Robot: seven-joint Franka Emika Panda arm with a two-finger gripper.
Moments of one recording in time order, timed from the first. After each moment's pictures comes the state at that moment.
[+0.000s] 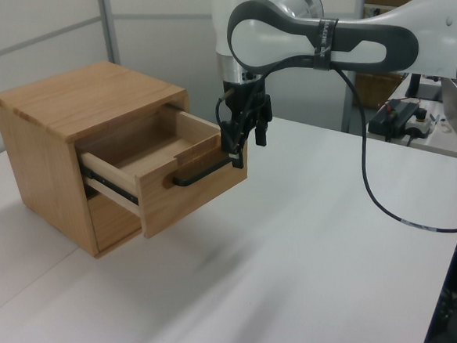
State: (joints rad) arm 0.08 0.16 0.01 -1.42 -0.06 1.54 0.02
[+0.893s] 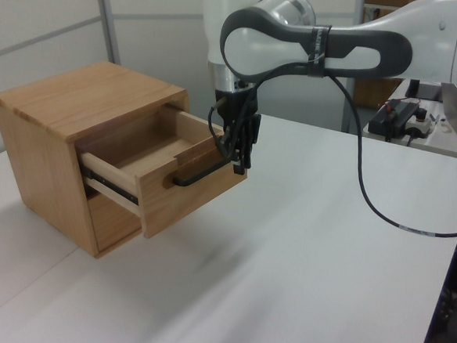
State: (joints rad) arm 0.11 0.18 0.01 -1.43 -0.04 1.56 0.02
